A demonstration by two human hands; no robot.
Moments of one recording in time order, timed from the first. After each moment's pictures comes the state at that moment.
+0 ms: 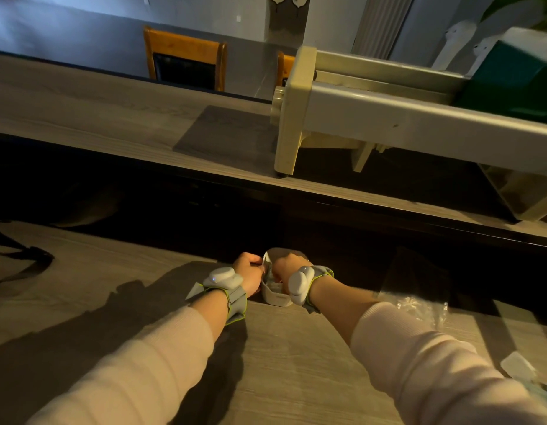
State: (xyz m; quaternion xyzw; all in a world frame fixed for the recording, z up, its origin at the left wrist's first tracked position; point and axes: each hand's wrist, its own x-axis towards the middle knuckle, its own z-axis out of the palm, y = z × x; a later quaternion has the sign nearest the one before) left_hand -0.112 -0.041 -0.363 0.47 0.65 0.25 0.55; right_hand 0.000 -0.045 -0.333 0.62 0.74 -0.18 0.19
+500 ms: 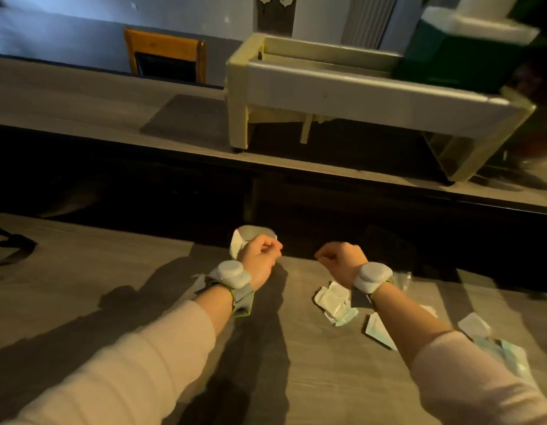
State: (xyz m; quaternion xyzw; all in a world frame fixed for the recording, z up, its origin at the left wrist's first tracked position) left_hand -0.058 -0.105 -0.345 0.59 0.54 0.32 0.51; right_hand 0.137 -0.148 -0.327 0.75 0.61 -0.22 -0.11
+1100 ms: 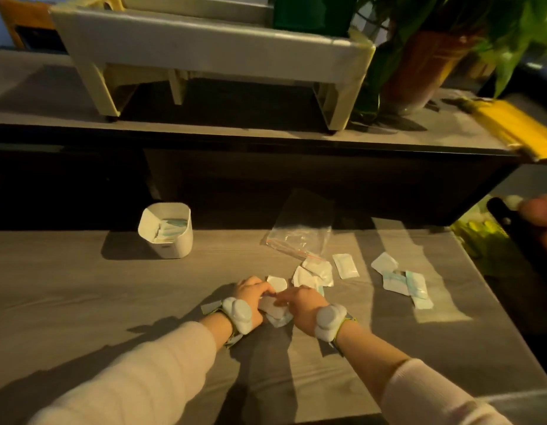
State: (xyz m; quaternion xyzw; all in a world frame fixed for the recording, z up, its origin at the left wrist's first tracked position) left_hand 0.043 -0.222 -0.427 0.85 0.39 -0.08 0.34; right_hand 0.192 -0.303 -0.405 0.70 0.65 -0.31 0.01
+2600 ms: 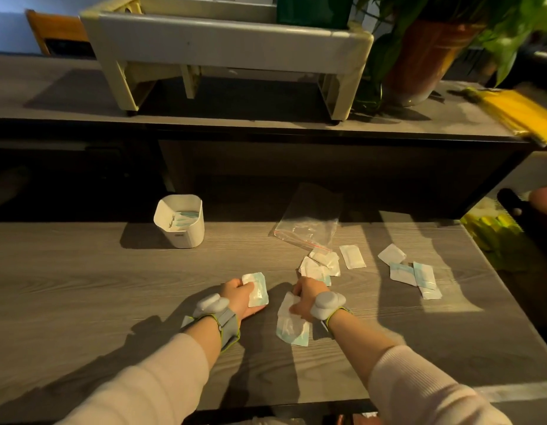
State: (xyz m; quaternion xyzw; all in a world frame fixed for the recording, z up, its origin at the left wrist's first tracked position) left_hand 0.025 -0.253 -0.407 0.26 0.61 0.24 0.71; right_hand 0.180 -0.306 -0.413 0.79 0.51 -0.32 0.02
